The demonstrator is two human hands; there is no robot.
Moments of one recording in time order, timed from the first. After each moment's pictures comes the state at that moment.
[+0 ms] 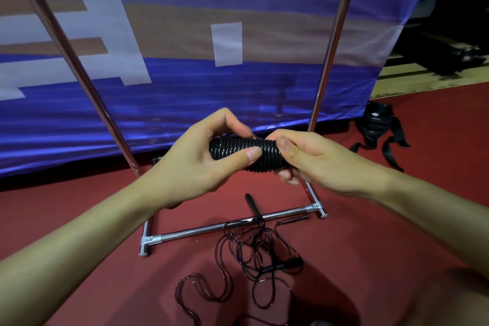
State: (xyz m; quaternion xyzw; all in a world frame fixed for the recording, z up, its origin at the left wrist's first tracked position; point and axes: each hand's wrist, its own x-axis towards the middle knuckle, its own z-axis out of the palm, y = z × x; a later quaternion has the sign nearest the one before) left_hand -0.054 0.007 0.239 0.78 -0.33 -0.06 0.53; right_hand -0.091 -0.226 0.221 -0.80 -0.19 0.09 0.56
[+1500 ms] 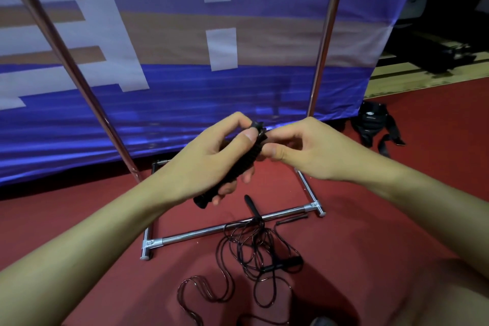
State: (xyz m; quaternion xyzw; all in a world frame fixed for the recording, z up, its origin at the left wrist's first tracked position) left_hand -0.067 -0.008 0.252 0.76 -0.31 -0.21 0.53; right_hand -0.092 -0.231 0.240 -0.90 -0.19 0.01 0.40
